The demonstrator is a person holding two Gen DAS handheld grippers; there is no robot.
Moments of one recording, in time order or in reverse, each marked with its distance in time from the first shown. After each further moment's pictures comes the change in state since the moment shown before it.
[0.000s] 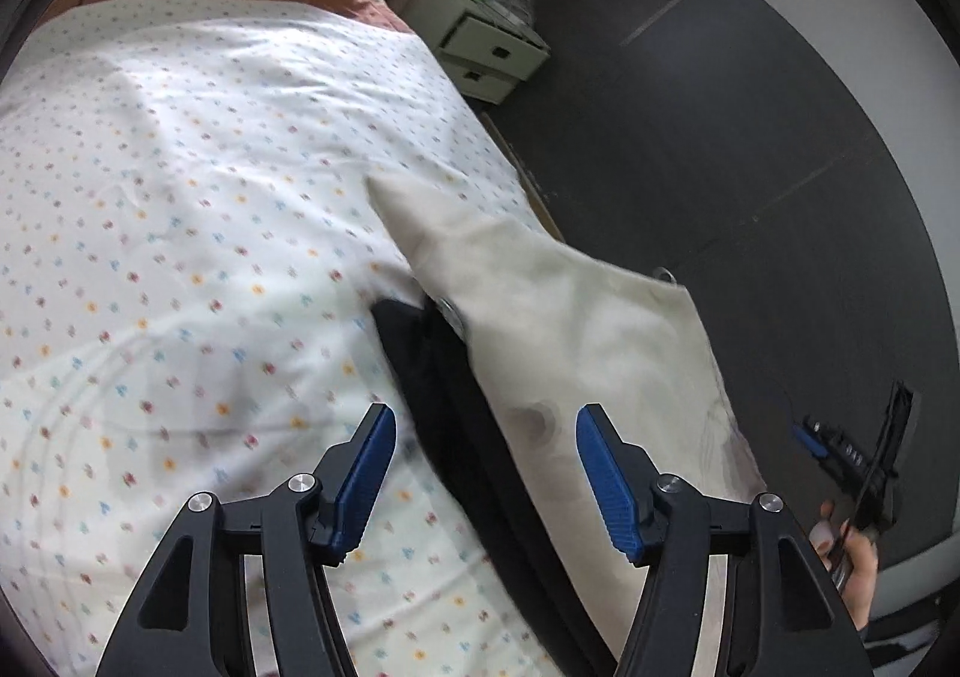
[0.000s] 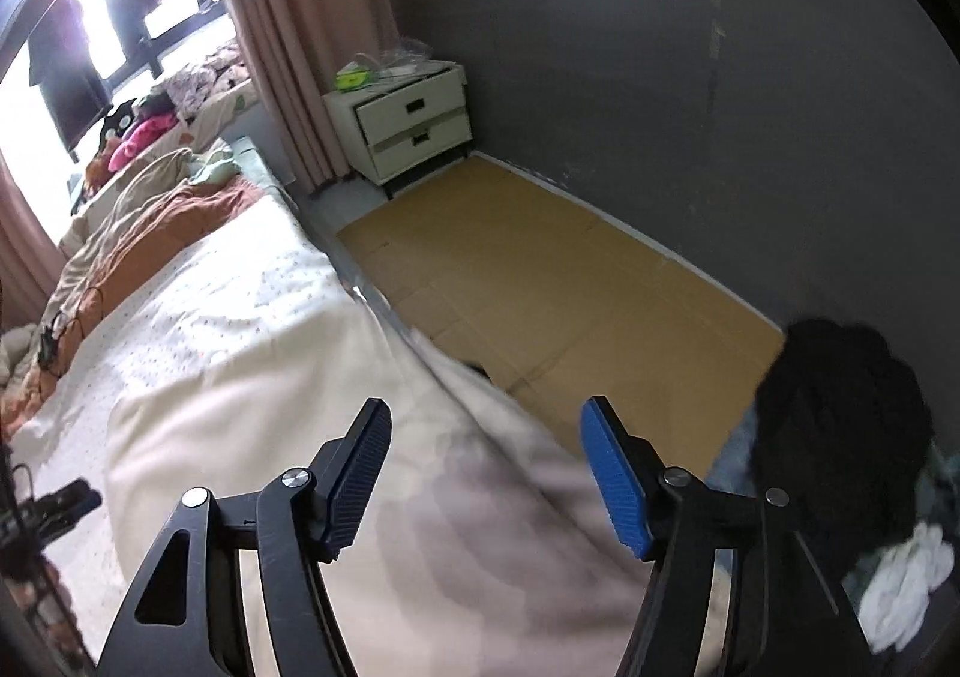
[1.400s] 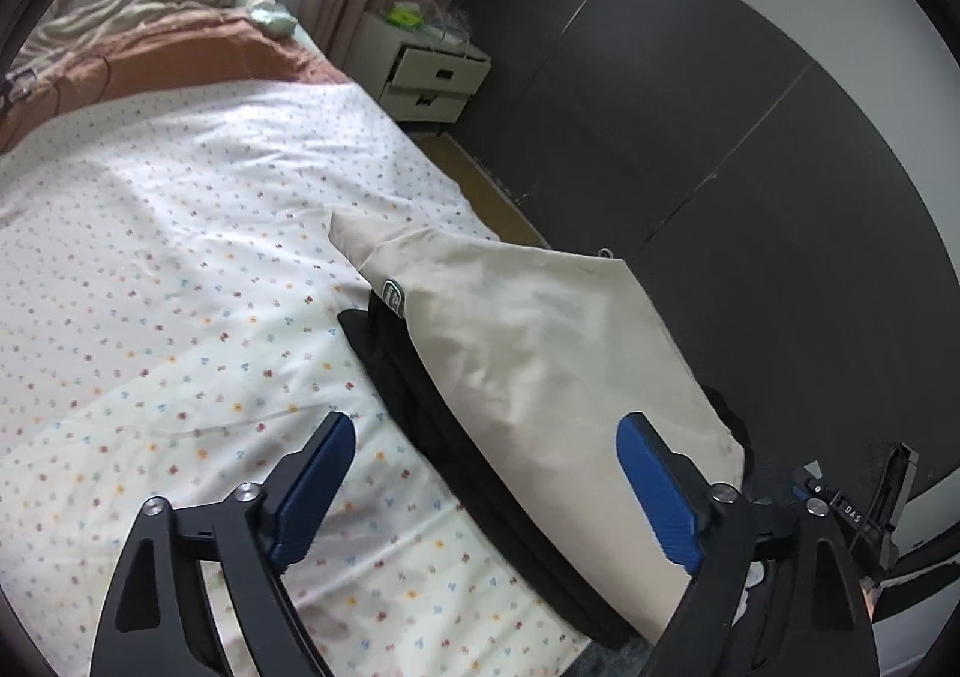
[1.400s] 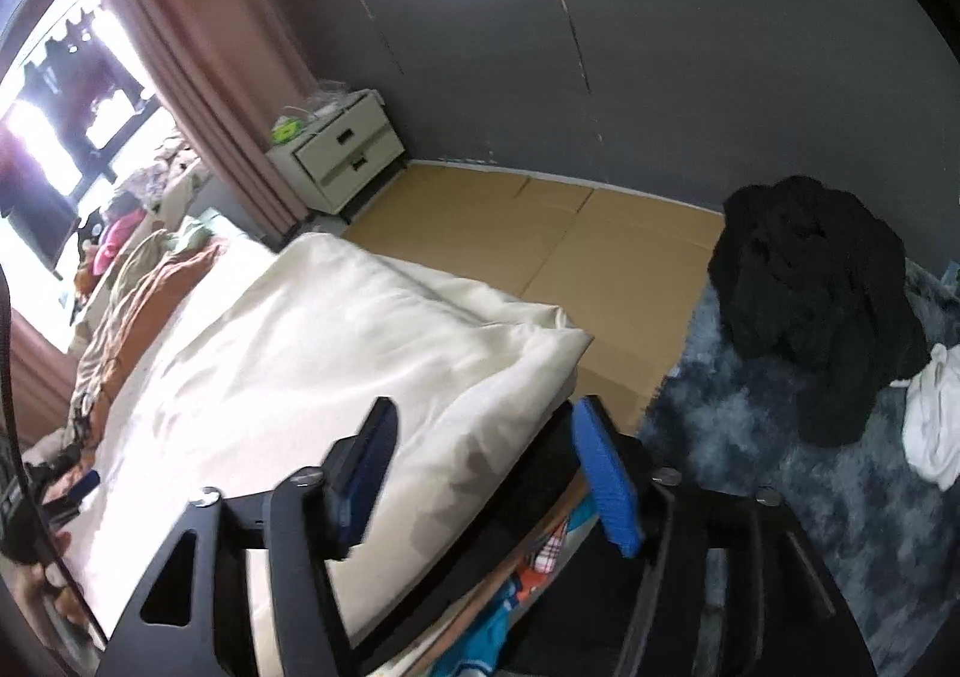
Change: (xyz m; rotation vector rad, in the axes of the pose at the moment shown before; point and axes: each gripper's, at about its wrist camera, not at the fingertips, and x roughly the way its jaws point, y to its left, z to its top) left arm -0.067 -0.053 -0.025 0.200 -0.052 0.038; right arm -0.080 -0.061 -0.114 0.270 -0.037 0.014
